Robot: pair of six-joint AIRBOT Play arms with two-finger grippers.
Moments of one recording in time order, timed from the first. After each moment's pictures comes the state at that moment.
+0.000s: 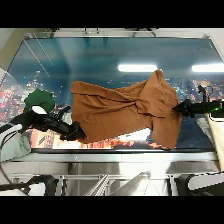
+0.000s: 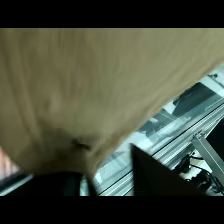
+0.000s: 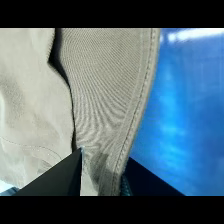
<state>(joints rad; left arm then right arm) 0.02 -1.50 0.69 0.81 -1.24 -1.23 -0.54 -1.76 1.05 -0.71 1.24 0.85</state>
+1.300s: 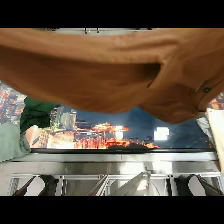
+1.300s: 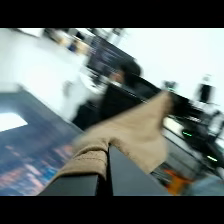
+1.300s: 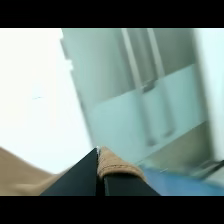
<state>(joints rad) 0.75 -0.95 1.37 -0.21 -1.68 -0.95 -0.59 -0.78 1.07 0.36 1.29 0.45</state>
